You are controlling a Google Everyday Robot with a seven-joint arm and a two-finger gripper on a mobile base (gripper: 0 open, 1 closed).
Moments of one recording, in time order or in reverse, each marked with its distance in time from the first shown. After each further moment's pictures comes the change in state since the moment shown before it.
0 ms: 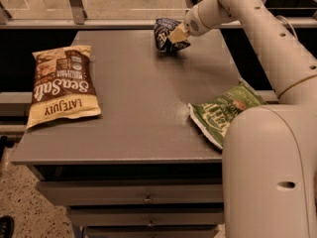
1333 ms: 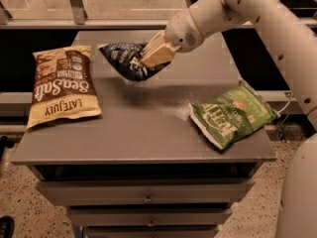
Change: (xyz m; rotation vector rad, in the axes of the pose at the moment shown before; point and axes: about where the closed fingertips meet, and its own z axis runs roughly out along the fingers) arm -0.020 0.211 -0.077 -0.589 -0.149 -0.329
